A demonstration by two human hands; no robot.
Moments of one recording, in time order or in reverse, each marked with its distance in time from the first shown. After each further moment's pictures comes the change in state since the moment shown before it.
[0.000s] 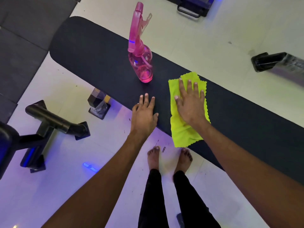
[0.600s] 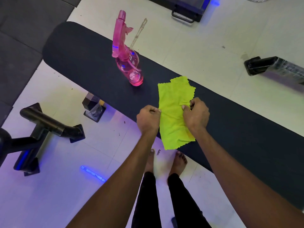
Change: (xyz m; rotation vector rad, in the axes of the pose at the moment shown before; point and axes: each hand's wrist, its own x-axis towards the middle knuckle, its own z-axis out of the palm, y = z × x) left_hand 0.008 0.074 0.005 -0.853 0.202 -0.565; right_hand -0.025 0.033 -0.021 0.479 0.123 0.454
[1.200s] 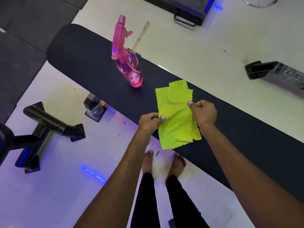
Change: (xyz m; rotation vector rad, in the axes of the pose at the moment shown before) left_hand -0.009 -0.003 -0.010 -0.293 -0.375 -0.216; right_hand 0.021 0.015 -0.027 0.264 -0.022 0.082
